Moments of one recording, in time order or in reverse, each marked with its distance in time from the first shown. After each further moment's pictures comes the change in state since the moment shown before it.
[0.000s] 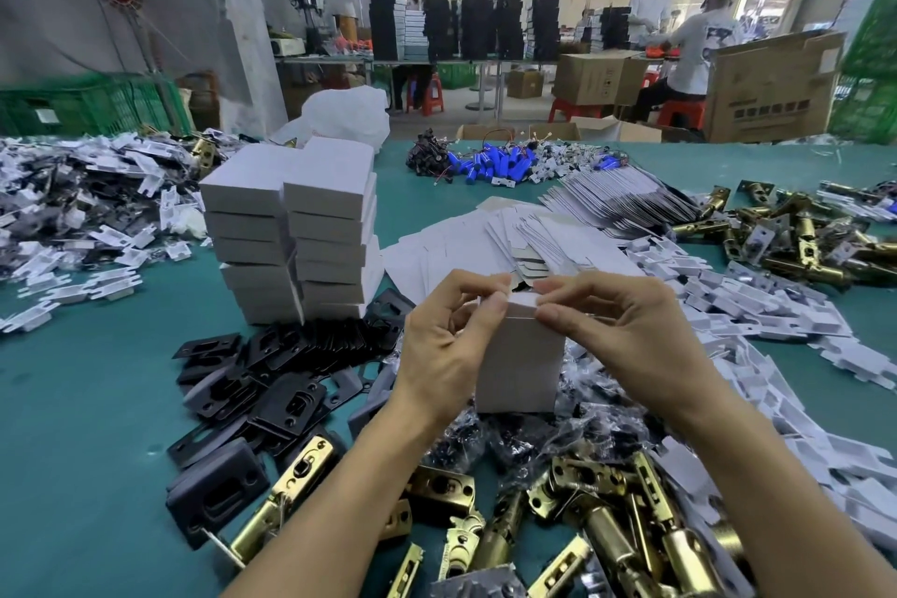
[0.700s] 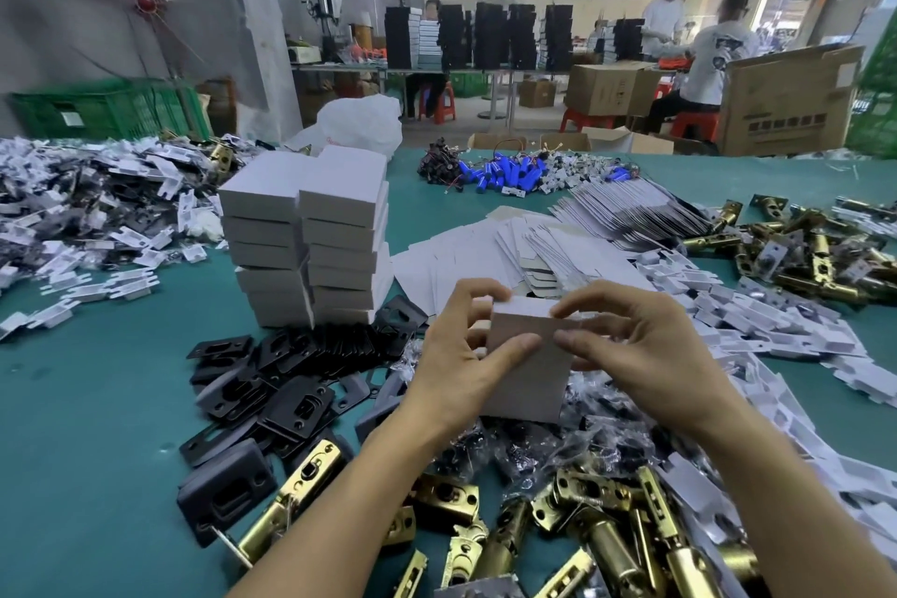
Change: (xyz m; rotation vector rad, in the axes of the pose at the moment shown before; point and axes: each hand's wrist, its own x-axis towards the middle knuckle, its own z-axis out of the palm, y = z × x) left_hand 0.000 -0.004 -0.001 0.027 -0.118 -0.205; right_hand 0.000 0.001 -0.007 0.007 -0.085 0.047
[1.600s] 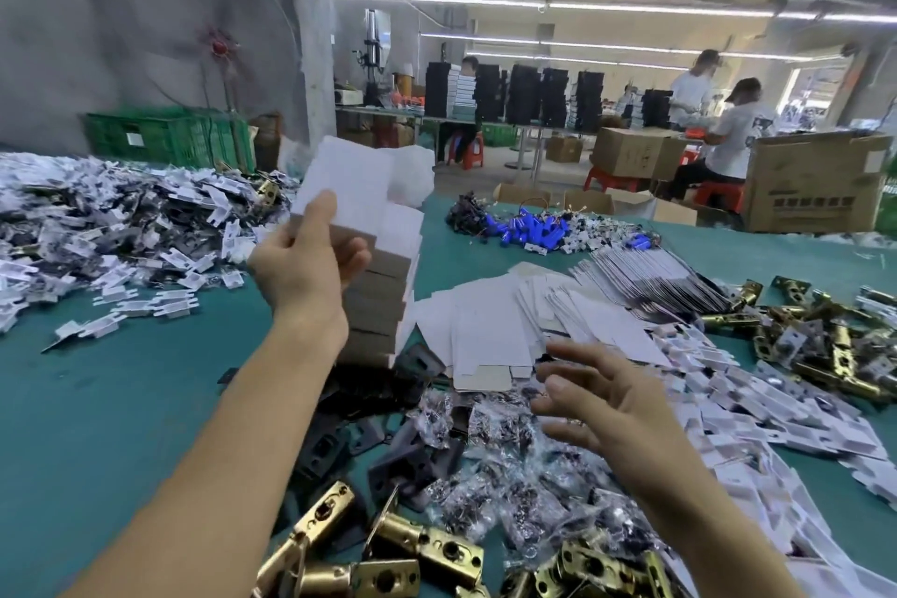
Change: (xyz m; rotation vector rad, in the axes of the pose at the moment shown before) left_hand 0.054 0.096 -0.110 -0.437 0.938 0.039; right_hand -0.001 -0.014 0.024 0.339 0.028 0.225
